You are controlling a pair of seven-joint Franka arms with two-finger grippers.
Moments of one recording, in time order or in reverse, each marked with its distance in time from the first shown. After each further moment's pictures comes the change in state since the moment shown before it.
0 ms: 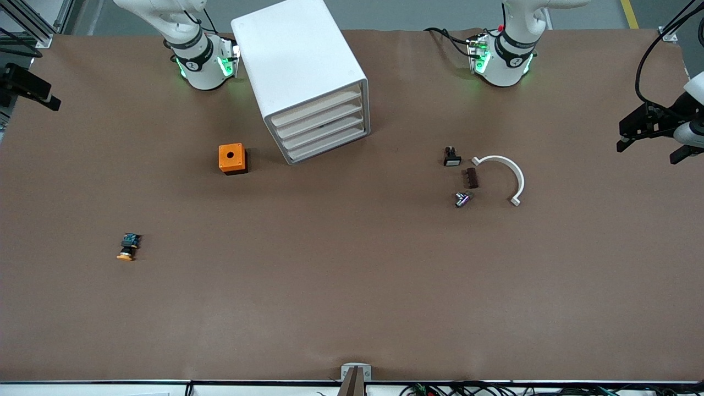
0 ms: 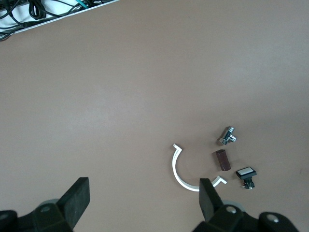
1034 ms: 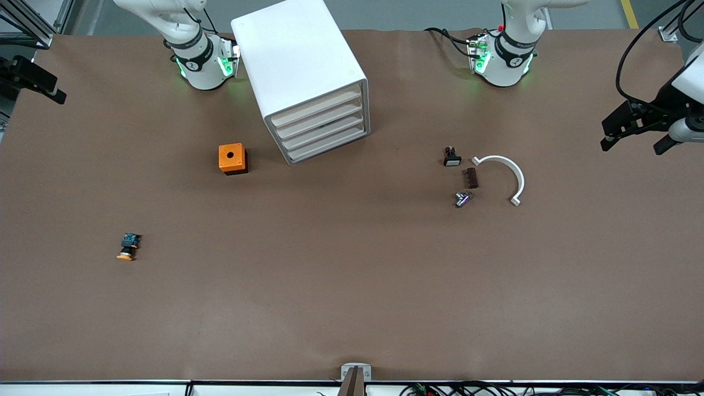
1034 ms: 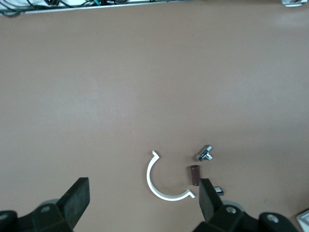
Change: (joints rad) left arm 0.008 -0.006 -0.088 0.044 0.000 -0.030 -0.319; right arm 0.003 -0.043 0.001 -0.056 0.003 0.019 0.001
